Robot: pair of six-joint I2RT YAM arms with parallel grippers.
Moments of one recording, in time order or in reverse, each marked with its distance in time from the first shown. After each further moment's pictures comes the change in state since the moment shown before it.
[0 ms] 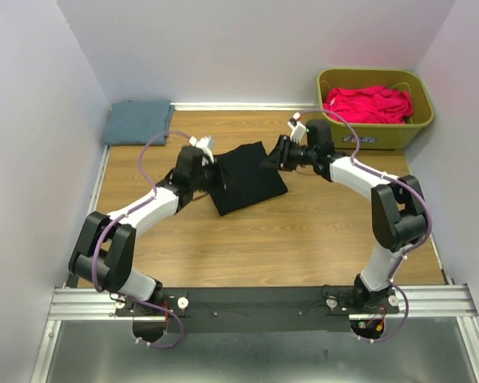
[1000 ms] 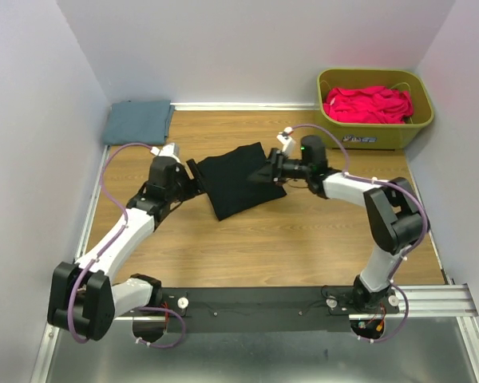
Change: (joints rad) left arm 0.079 -0.304 -0.183 -0.229 -0.205 -0.015; right arm 0.015 -0.035 -0.249 0.322 -0.137 0.137
